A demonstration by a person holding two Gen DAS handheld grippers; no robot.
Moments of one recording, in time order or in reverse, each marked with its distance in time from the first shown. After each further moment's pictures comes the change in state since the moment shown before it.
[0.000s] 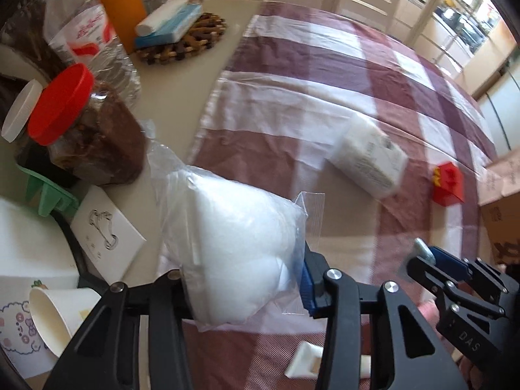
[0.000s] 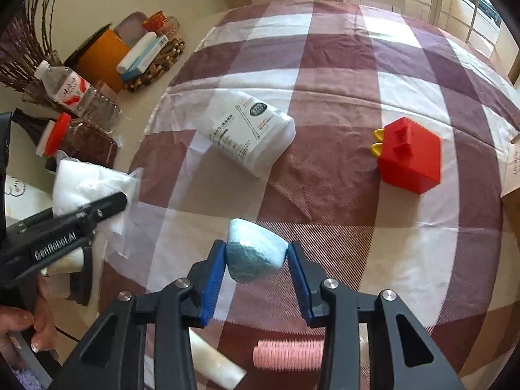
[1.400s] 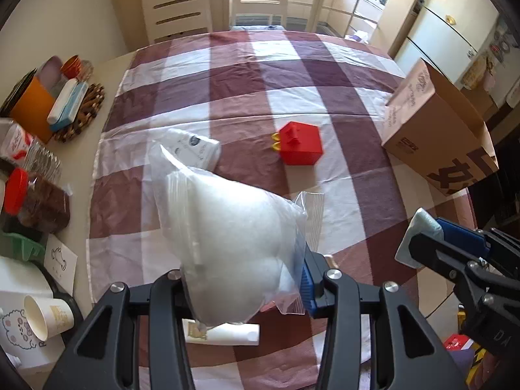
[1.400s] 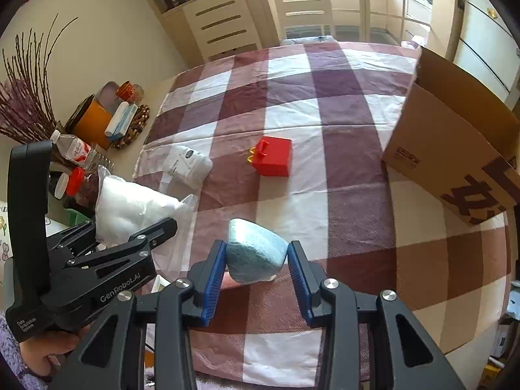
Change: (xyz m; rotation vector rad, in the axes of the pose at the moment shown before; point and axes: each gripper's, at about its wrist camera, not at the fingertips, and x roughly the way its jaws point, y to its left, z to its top) left arm -0.075 -0.167 -0.047 0.328 -0.065 -0.116; right arm -0.152 -0.086 -0.068 0.189 -0.159 -0.072
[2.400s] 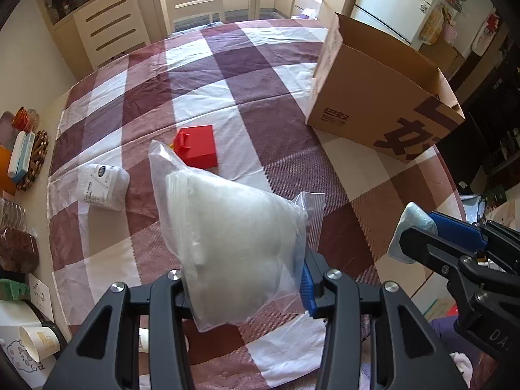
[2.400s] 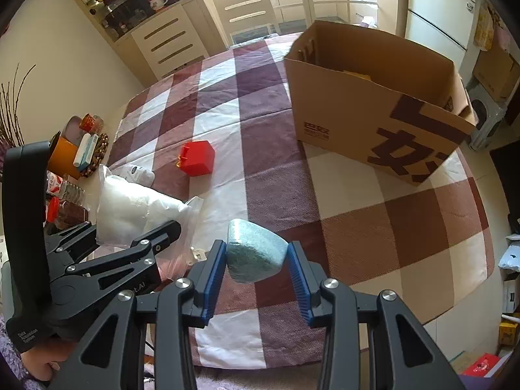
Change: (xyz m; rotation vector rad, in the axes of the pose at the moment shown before) left arm 0.012 -0.121 0.005 0.198 0.031 -0.061; right arm -0.037 -0.099 -0.029 0.173 -0.024 -0.073
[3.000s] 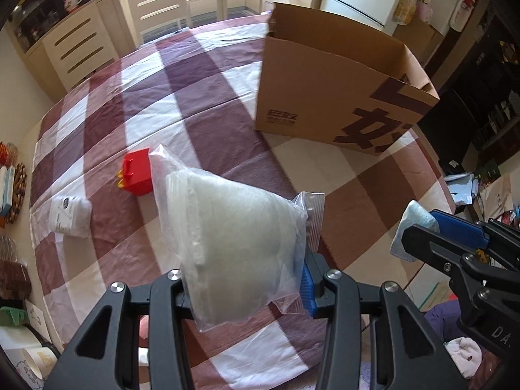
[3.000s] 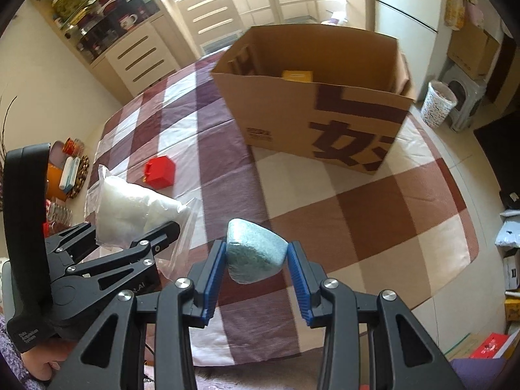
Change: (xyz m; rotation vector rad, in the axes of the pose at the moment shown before) left arm 0.012 -0.071 0.021 0.109 0.007 -0.032; right arm -0.018 -0.067 -0.003 0.102 -0.026 -0.040
